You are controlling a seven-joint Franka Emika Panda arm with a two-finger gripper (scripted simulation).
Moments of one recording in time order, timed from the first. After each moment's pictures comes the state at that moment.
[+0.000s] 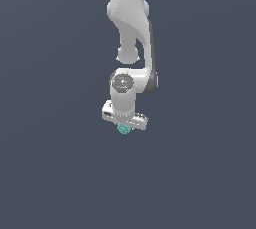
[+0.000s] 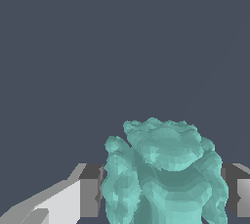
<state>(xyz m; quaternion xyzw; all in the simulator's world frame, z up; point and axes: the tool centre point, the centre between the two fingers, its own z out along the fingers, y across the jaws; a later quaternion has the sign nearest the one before) 0.007 -0.017 0.042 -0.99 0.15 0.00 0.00</state>
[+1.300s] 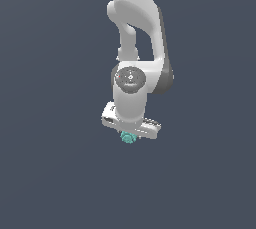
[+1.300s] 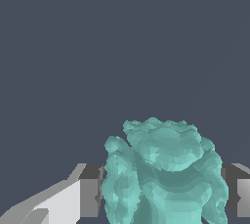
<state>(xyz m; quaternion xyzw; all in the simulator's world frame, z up) 0.082 0.006 0.125 -0.99 0.15 0.00 0.00</state>
